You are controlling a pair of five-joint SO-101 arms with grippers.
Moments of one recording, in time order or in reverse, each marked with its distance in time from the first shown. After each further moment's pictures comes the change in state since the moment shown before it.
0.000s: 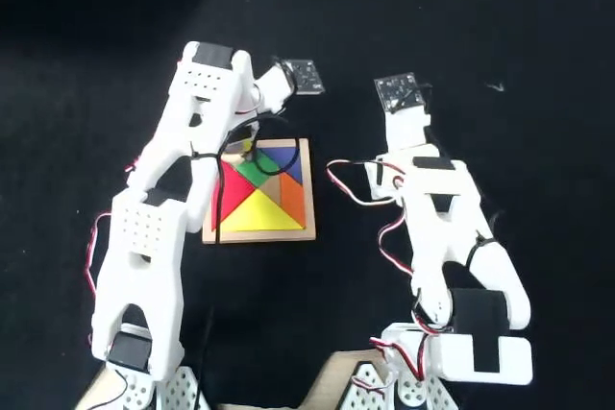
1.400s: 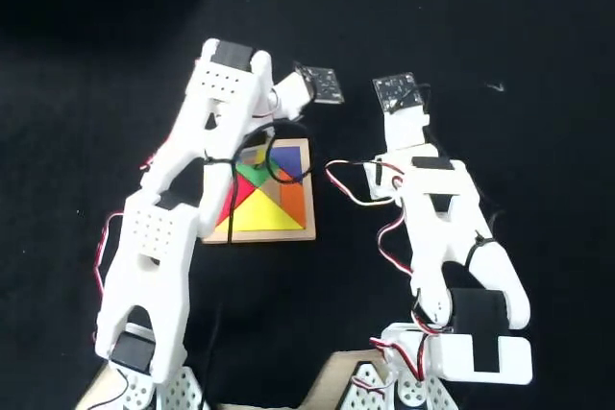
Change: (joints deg) left arm 4.2 0.4 -4.6 7.5 1.3; right arm -0.3 0.0 0.0 0.0 0.0
